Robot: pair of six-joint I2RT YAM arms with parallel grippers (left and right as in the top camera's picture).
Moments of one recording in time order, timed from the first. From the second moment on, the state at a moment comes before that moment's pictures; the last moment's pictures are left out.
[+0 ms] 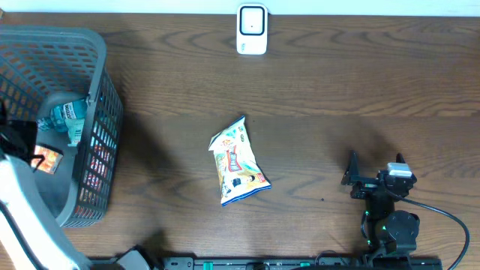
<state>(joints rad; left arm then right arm) 0.68 1.39 1.41 -1.18 -0.26 -0.88 0.05 0.03 0.01 -0.06 0.12 0.04</state>
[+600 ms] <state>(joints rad) 0.73 1.92 1.41 -1.00 -0.21 -0.68 0.05 0.03 0.01 -0.06 0.12 0.04</state>
